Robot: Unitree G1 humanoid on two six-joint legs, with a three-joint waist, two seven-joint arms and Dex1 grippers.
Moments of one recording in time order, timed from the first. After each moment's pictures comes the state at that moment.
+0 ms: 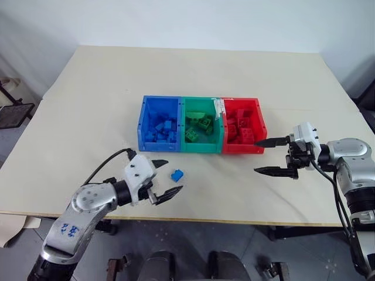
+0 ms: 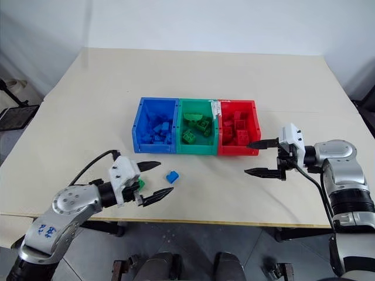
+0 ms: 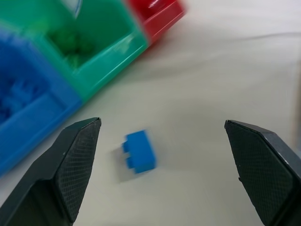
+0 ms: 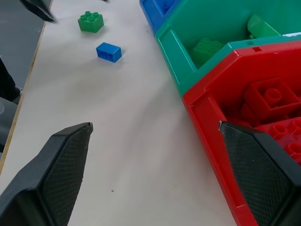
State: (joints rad) left arm -0.15 0.57 -0.08 -0.57 -0.33 0.65 -0.54; right arm -0.62 -0.82 0.05 0.51 0.44 0.01 1.54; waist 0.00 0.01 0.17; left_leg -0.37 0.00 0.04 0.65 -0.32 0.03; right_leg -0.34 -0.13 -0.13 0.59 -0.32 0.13
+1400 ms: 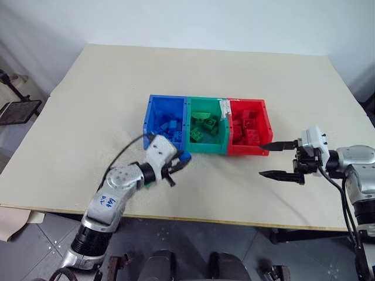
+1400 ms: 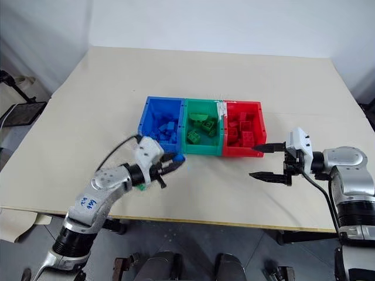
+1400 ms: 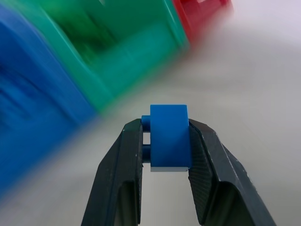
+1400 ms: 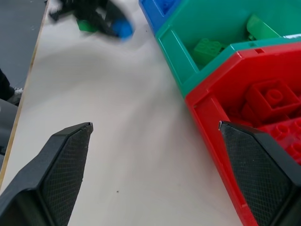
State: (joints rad) left arm -0.37 0.37 -0.11 -0.31 -0.24 0.54 -0.50; right arm -0.49 -0.83 -0.08 0.38 0.42 0.07 1.51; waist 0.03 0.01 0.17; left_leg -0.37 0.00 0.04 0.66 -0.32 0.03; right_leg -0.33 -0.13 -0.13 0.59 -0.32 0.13
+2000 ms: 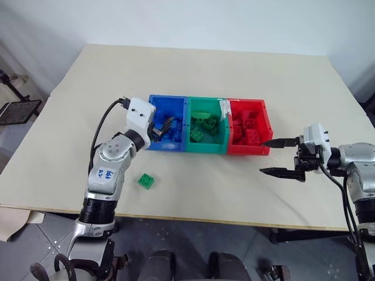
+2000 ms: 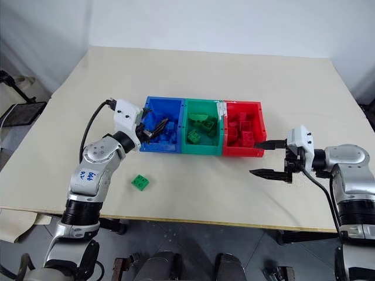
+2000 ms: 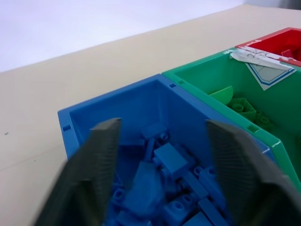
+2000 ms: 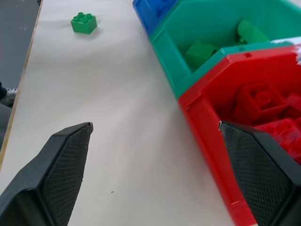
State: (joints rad) left arm -0.57 0.33 0.00 -0.06 -0.12 0.43 -0.32; right arm -0.52 -0.83 -0.09 0.37 0.41 0.08 1.50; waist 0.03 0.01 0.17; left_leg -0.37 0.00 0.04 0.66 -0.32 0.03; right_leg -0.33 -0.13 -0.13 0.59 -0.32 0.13
